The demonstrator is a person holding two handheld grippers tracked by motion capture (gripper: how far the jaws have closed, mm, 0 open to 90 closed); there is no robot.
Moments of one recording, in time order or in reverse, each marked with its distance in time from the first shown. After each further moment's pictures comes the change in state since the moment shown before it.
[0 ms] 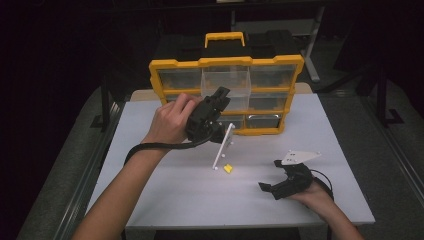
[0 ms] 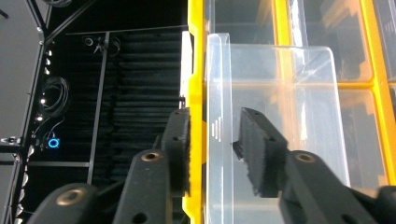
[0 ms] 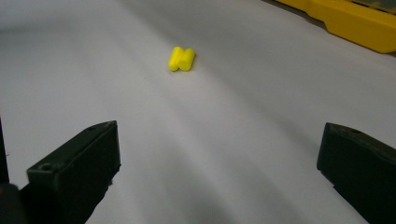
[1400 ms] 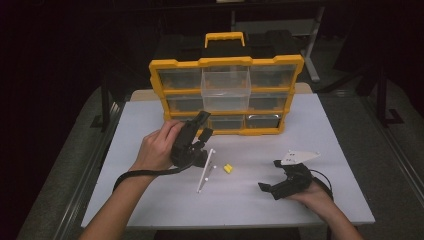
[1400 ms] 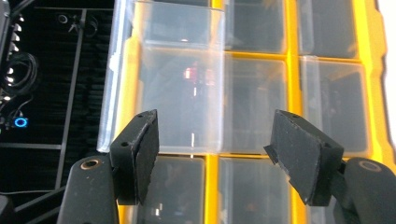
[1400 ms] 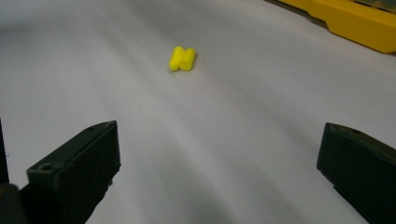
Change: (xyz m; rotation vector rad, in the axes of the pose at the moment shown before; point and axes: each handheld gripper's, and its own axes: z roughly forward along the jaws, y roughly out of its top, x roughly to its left) left arm -0.061 -0.020 -0.042 0.056 -0.072 -0.057; right arm 0.000 0.000 0.001 0.000 0.000 0.000
